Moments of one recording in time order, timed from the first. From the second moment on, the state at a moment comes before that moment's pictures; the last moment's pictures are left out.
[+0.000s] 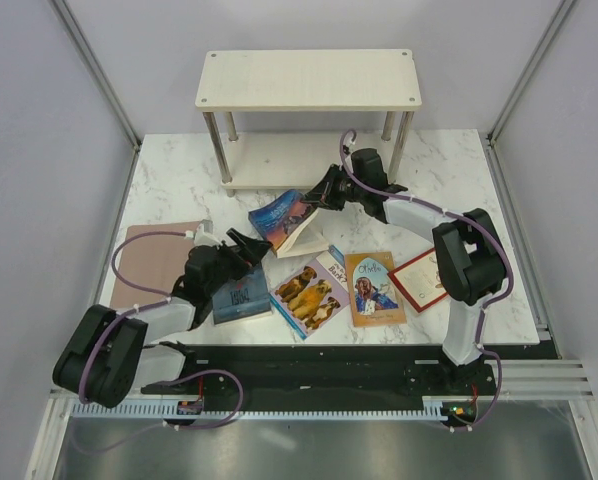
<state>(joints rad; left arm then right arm) -0.36 1.22 0.23 0.67 0.11 -0.99 0.44 1.93 1.33 0.10 -0.51 0.90</state>
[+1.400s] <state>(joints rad) -0.39 1.77 0.31 1.22 0.24 -1.13 0.45 1.78 1.01 0.10 -0.45 0.79</state>
